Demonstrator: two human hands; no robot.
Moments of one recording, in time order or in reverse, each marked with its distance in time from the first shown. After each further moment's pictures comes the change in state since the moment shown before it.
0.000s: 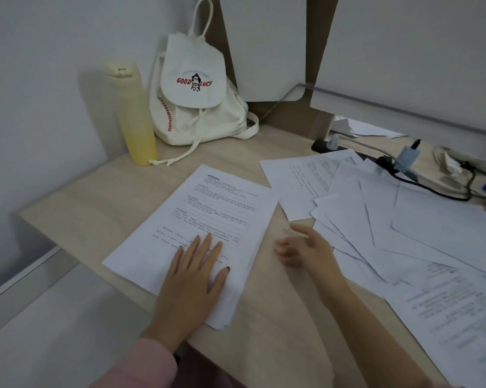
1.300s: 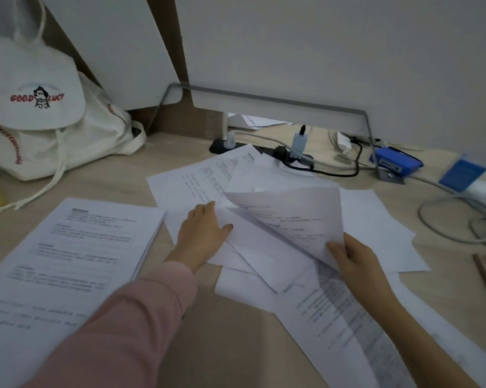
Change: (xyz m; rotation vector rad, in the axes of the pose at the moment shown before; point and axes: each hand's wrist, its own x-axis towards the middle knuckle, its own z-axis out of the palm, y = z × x) left_hand 0.172 0.203 0.014 -0.229 -0.179 0.054; right_hand 0.009 0.035 -0.232 -0.458 0.366 -0.223
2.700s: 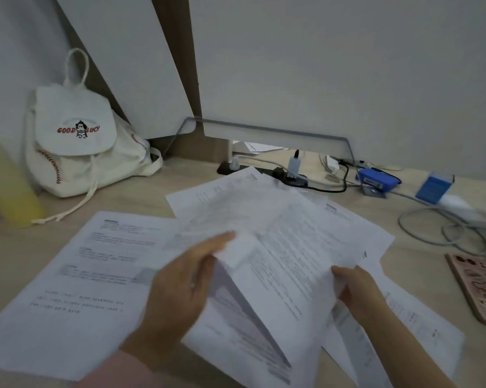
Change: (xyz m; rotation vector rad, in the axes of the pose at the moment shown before) left_hand -0.164 -0.009 -0.058 -0.444 0.659 0.745; right_hand -0.040 -0.005 0.000 0.649 0.117 0.607
